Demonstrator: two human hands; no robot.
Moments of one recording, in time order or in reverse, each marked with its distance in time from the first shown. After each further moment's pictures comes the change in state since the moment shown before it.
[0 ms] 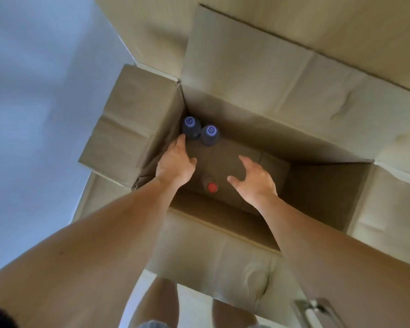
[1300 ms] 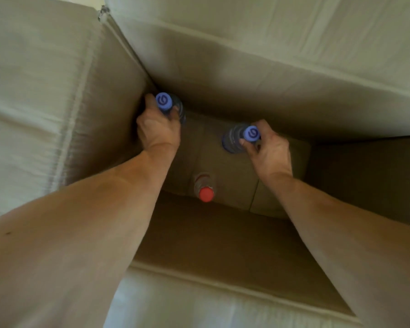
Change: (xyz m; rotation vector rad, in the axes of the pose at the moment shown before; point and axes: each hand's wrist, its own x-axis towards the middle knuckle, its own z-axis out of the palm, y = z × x) left_hand 0.133 0.002 0.081 -0.268 0.457 -0.066; right_hand 0.138 0.064 0.061 0.175 0.374 -0.111
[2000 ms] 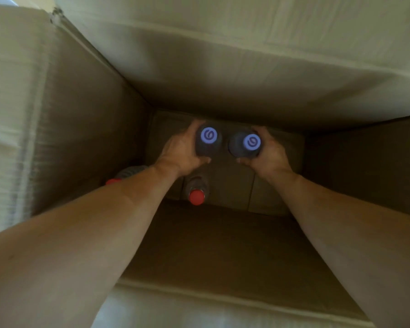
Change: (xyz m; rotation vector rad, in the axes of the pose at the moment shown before) left_hand -0.024 -0.007 0.042 0.228 -0.657 0.444; right_hand 0.012 0.050 0.011 0.235 -0.139 0.162
